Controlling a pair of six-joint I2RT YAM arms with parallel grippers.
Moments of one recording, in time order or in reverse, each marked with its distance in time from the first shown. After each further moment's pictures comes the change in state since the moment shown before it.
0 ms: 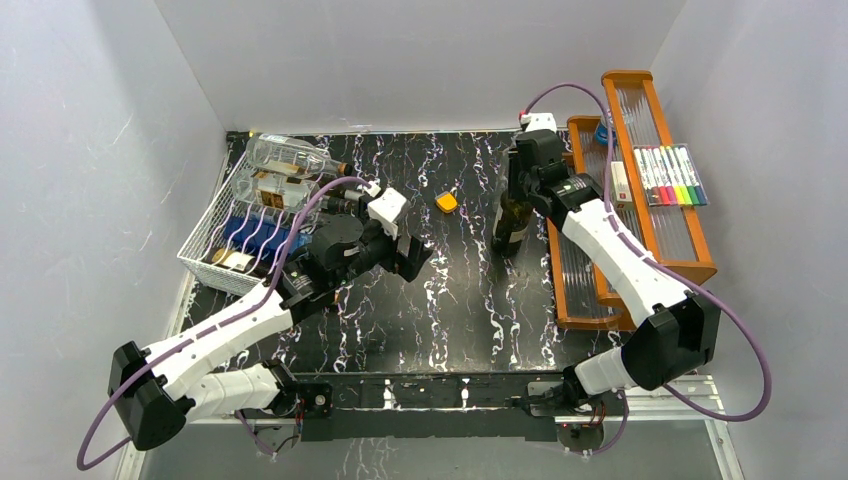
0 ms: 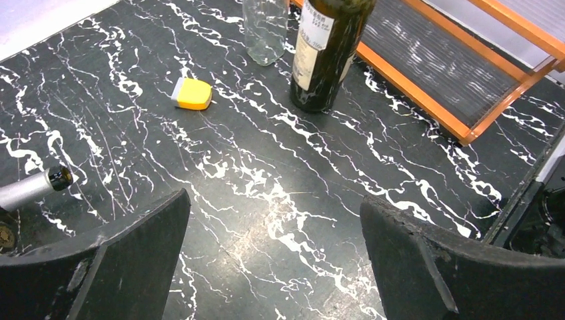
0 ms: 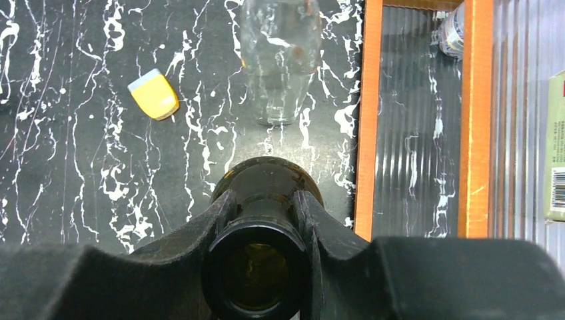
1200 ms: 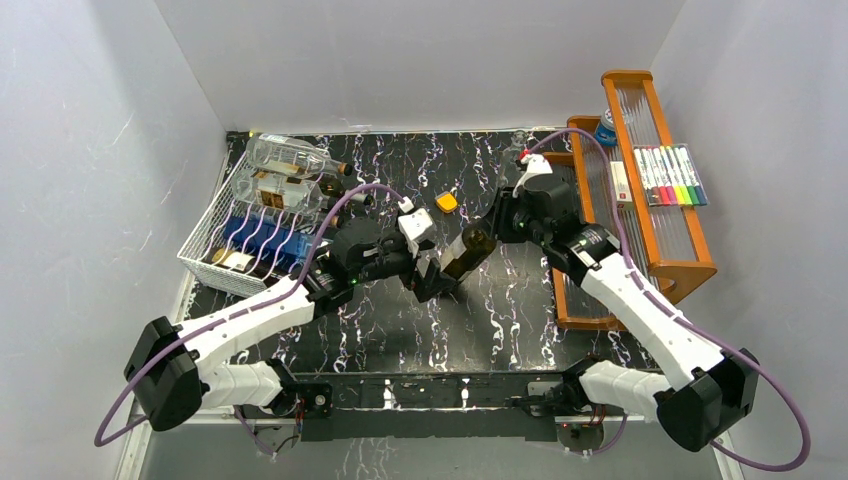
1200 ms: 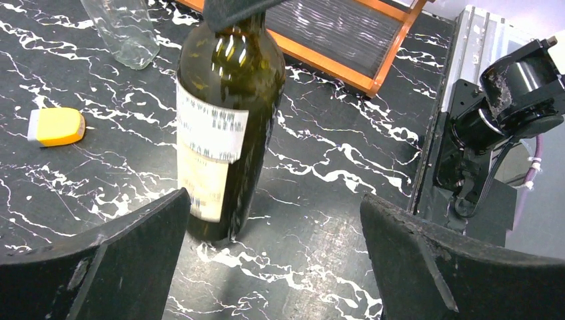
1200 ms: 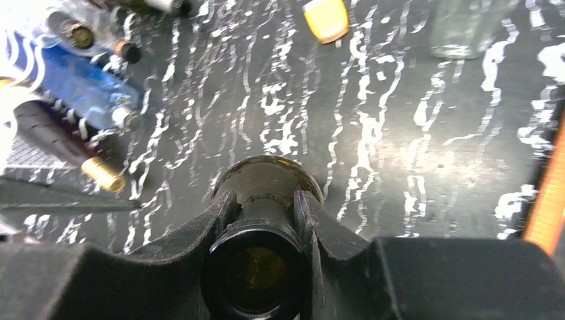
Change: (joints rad) left arm -0.005 0.131 -0.068 0.174 0.373 0.045; right arm 0.110 -0.308 -0.322 0.128 -0.362 0.262
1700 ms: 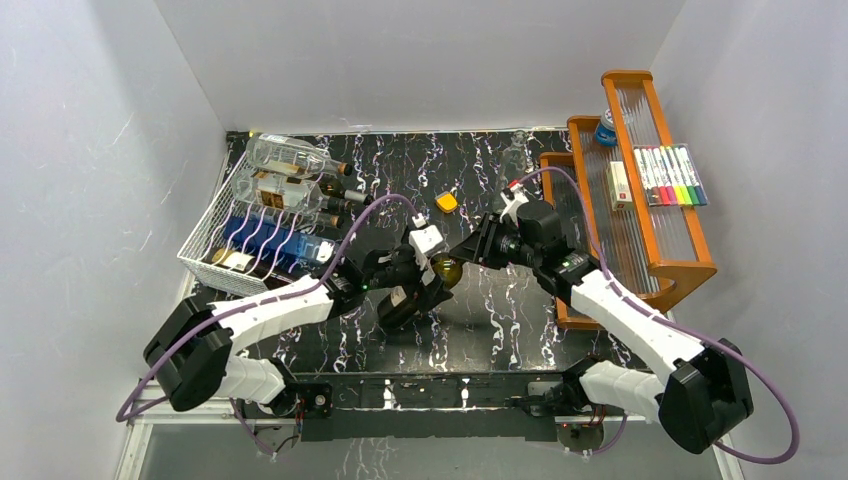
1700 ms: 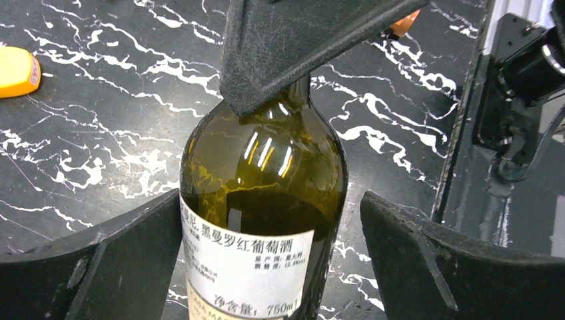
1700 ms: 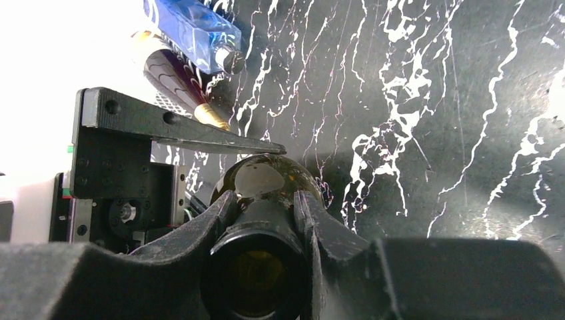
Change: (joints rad) left arm 0.005 0.143 -0.079 0.079 0.009 0.057; right arm 0.001 -0.005 -0.293 0.340 -0.312 0.329
